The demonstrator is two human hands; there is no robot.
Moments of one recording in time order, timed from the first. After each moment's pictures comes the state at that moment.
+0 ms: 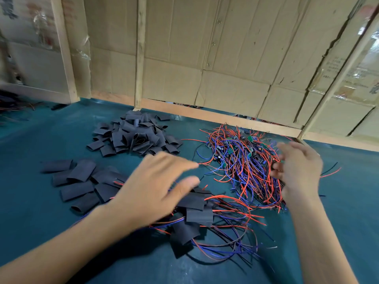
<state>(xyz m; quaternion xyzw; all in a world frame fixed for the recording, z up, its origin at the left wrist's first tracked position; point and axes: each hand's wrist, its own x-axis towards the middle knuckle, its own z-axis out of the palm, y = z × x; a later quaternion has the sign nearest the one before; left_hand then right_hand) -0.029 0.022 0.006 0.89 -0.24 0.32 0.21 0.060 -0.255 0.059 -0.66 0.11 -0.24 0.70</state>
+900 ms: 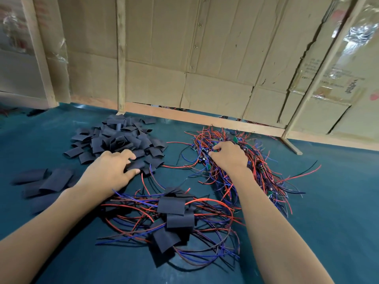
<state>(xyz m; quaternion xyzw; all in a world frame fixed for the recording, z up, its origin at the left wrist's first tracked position) 0.046 0.086 -0.024 0.97 0.02 0.15 0.16 0.158 -0.213 0.020 -0.98 0.00 -0.07 0.17</state>
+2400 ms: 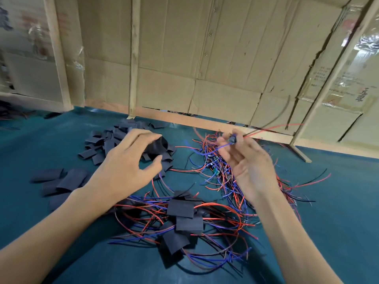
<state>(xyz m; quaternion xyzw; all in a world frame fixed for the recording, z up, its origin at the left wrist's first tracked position) -0.006 0.050 0.027 0.88 -0.12 0.38 0.27 0.060 -0.207 0.059 -0.46 -0.14 0.01 0.87</state>
